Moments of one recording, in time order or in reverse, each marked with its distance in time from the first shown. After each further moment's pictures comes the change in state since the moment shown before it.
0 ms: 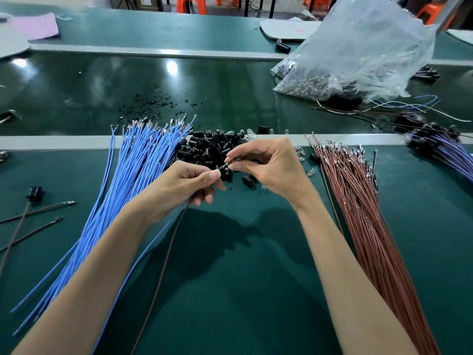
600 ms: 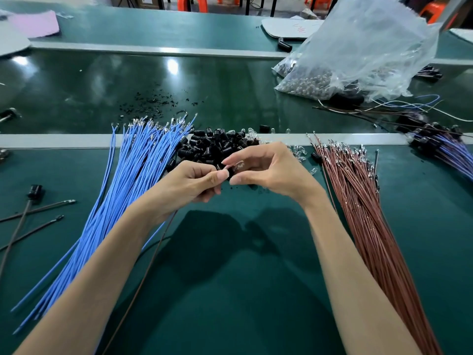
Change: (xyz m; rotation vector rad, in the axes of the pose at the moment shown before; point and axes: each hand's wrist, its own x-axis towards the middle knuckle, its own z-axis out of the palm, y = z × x) left_hand 0.001 0.001 0.007 0.054 0.002 0.040; right_hand -0.002 -0.001 -0.008 0.030 -0.226 0.179
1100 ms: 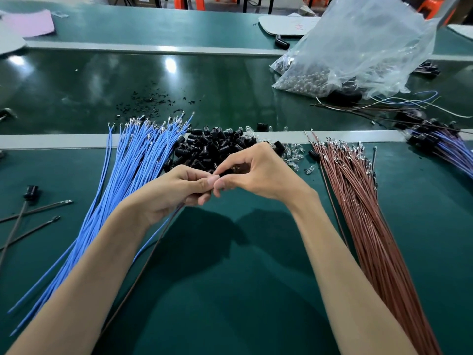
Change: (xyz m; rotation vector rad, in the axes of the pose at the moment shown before) left_hand -0.001 -0.001 -0.007 -0.105 -0.128 -0.129; right_hand 0.004 -0.004 0.014 -0.171 -0.038 -0.084
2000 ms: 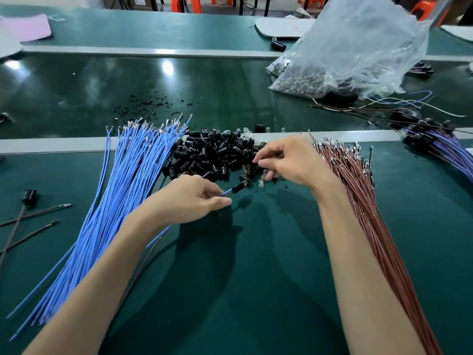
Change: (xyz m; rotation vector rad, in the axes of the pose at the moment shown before) left_hand 0.002 0.004 0.013 0.848 0.099 -0.084; right_hand -0.006 0.019 -0.046 -0.233 0.202 0.391
